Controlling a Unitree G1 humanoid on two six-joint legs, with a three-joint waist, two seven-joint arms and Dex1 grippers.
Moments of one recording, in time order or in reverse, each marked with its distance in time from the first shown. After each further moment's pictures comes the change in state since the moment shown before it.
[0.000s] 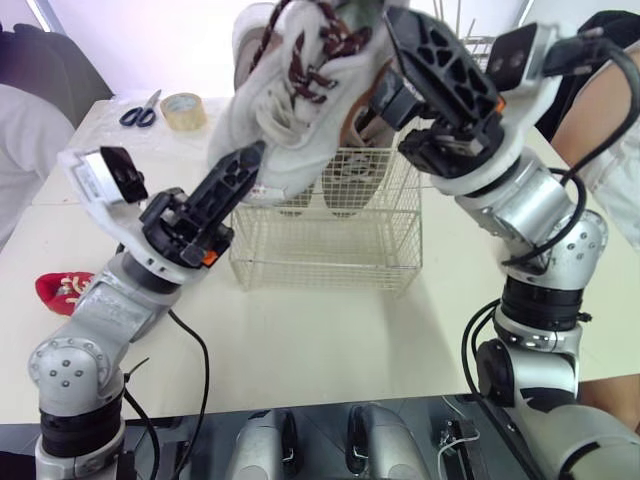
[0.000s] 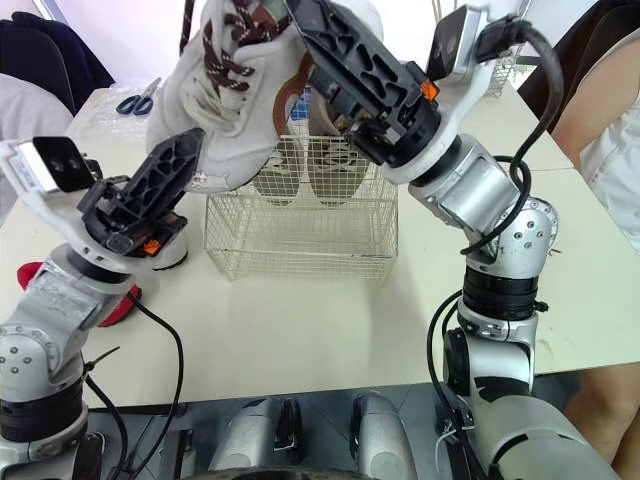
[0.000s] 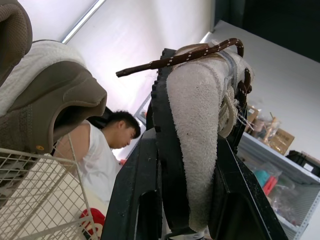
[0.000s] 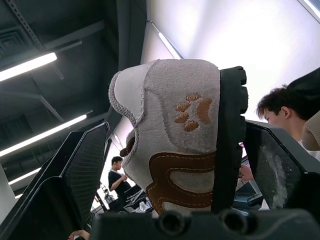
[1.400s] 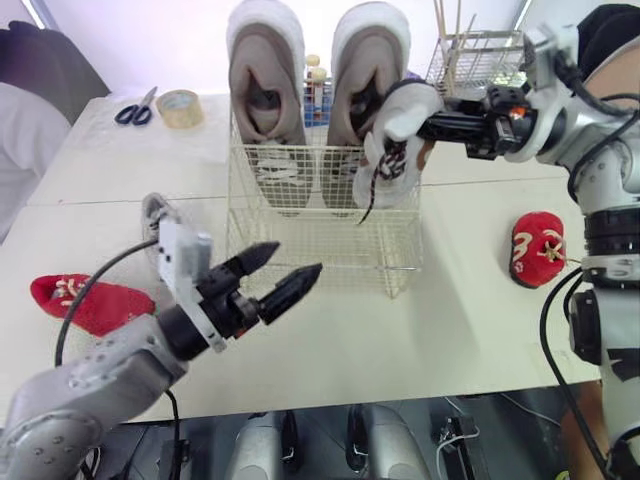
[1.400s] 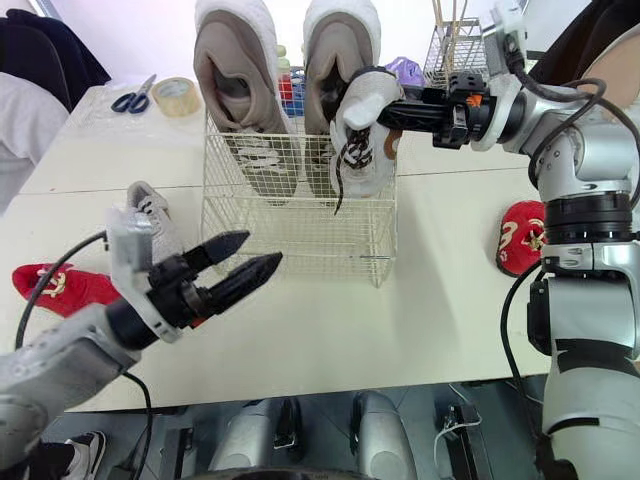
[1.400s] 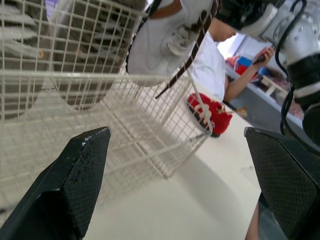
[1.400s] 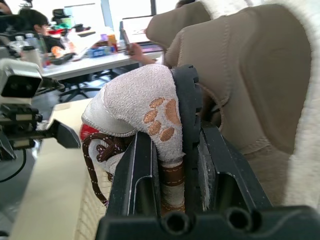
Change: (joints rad) left arm 0.275 0.240 -0.125 -0.314 0.335 0.090 0.262; right arm -0.273 -0.409 0.242 0.656 -1.127 -0.308 1.173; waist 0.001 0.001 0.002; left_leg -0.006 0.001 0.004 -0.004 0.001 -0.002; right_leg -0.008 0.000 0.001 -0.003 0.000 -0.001
